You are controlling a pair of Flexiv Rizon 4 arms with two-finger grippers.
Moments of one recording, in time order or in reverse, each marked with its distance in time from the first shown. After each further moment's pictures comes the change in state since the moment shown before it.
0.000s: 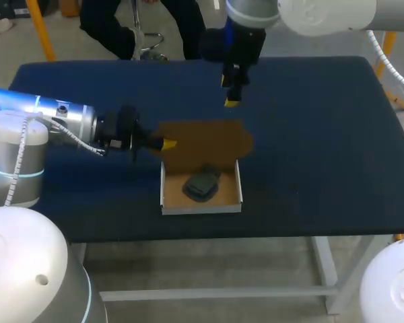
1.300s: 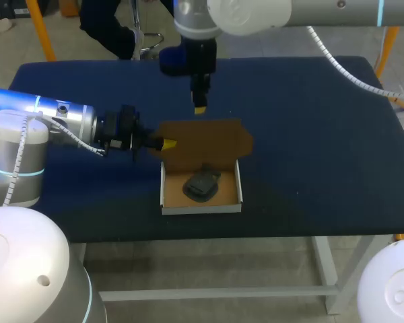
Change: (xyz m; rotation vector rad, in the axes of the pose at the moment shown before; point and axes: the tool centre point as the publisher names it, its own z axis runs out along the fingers) left arm 0.000 0.000 0.000 0.001 0.001 0.000; right arm -0.024 0.051 0.063 0.117 0.098 -0.062
